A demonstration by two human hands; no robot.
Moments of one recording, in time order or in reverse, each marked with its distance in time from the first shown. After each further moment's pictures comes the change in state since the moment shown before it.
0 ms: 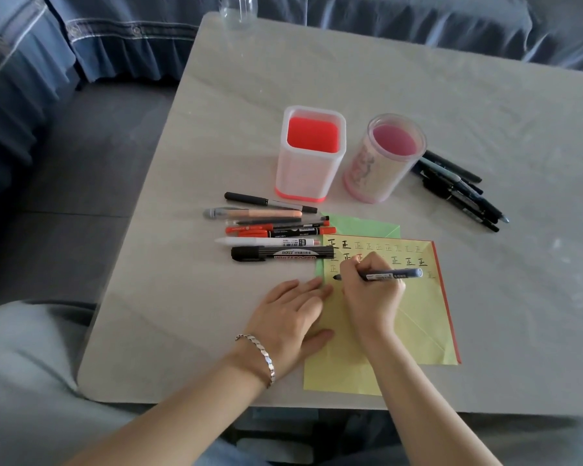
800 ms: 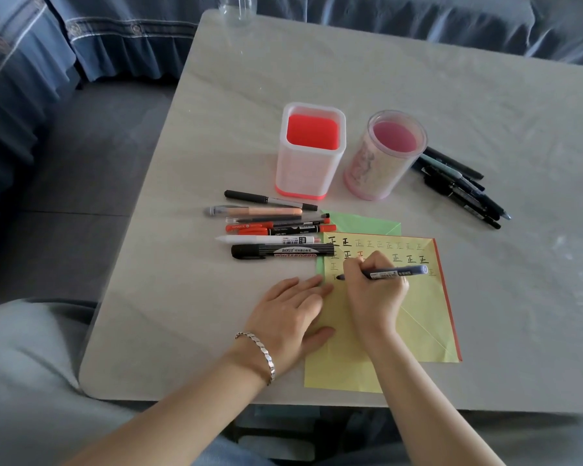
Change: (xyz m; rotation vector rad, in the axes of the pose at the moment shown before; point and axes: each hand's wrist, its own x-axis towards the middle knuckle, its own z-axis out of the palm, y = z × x) left_hand -0.001 -0.003 0.004 -0.091 0.077 0.057; right_hand 0.001 0.003 0.000 0.020 0.014 0.036
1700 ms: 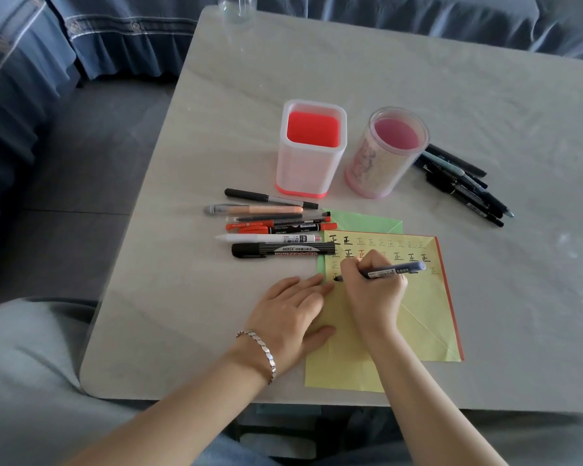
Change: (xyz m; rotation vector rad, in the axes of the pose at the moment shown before) left_hand 0.000 0.001 0.000 -0.004 -0.004 -0.006; right_hand -0.001 0.001 -0.001 0.015 -0.062 -0.031
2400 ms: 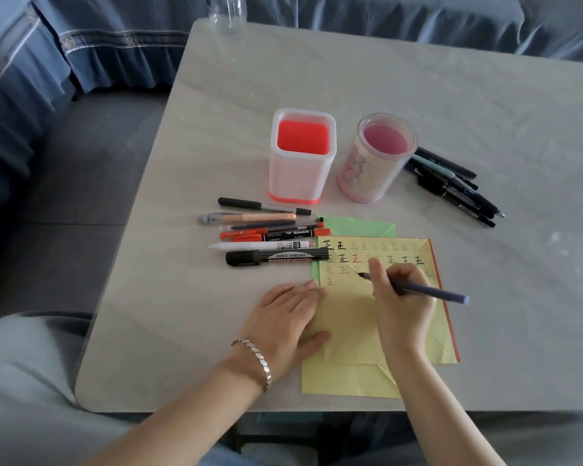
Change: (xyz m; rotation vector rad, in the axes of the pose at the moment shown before) left_hand 0.001 0.002 -0.004 0.037 -0.073 -0.056; right_hand -0.003 -0.012 -0.036 0.268 0.071 0.147
